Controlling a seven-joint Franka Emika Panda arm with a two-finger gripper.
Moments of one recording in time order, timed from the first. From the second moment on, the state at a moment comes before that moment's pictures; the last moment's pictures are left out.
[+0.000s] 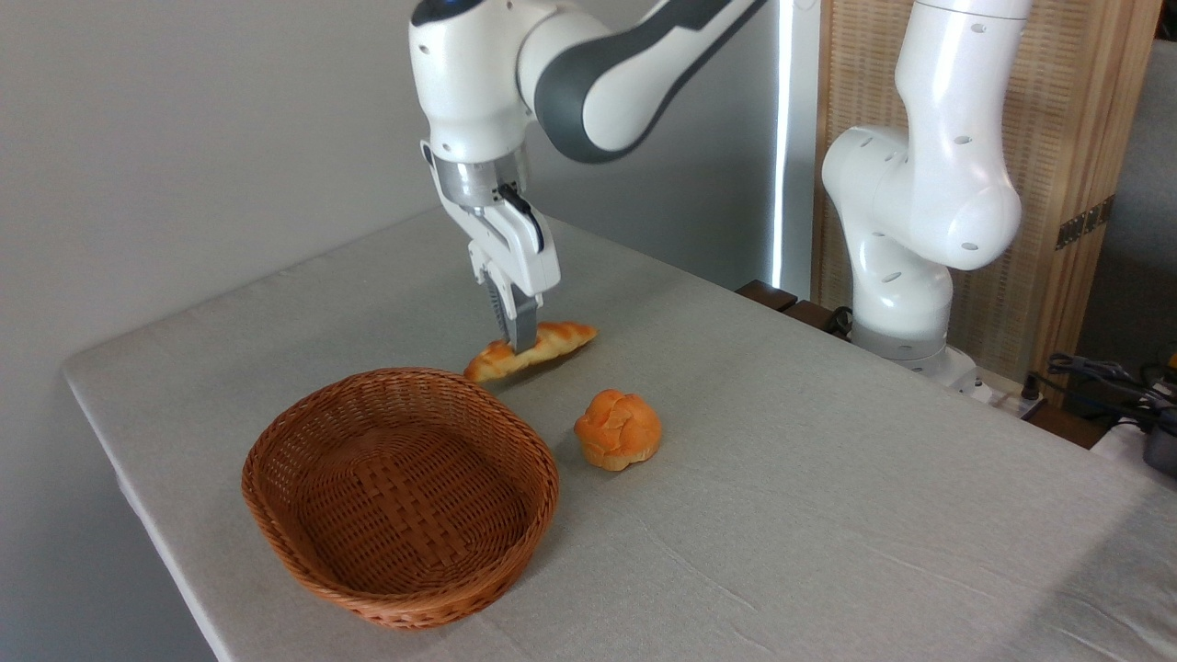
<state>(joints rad) -0.30 -0.24 -0.08 -2.28 -0.19 2.00 0.65</state>
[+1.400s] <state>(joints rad) -0.31 -0.01 0.06 -1.97 -0.09 2.29 0.87</state>
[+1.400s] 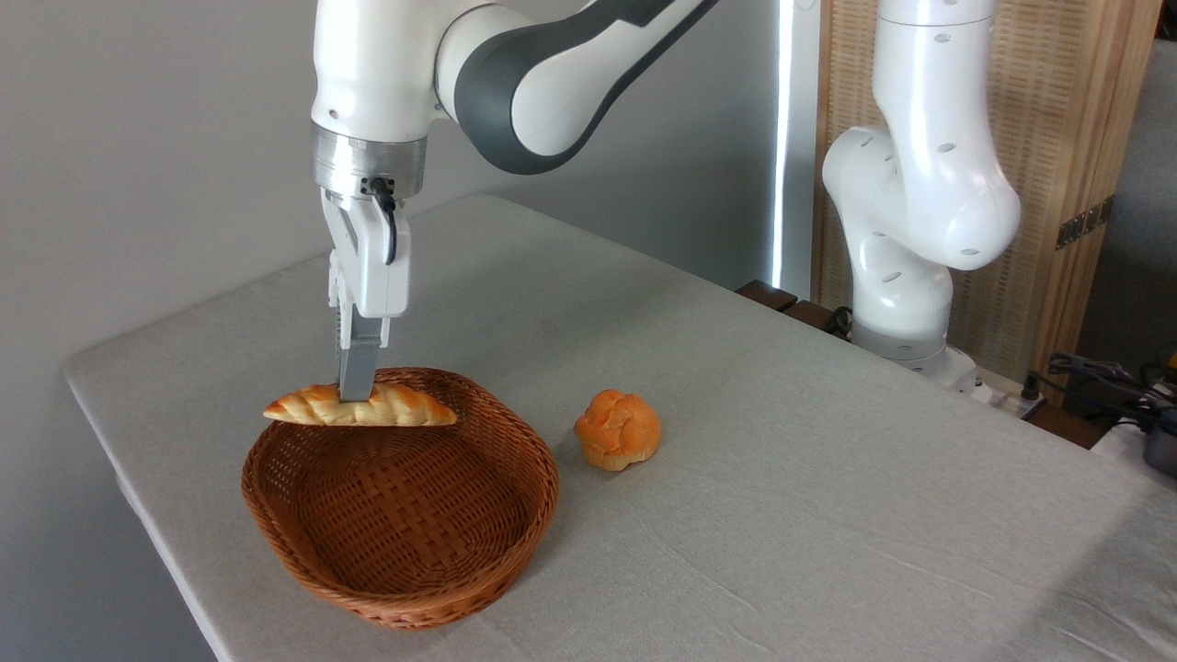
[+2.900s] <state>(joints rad) -0.18 -0.03 0.11 -1.61 -0.08 1.60 0.72</state>
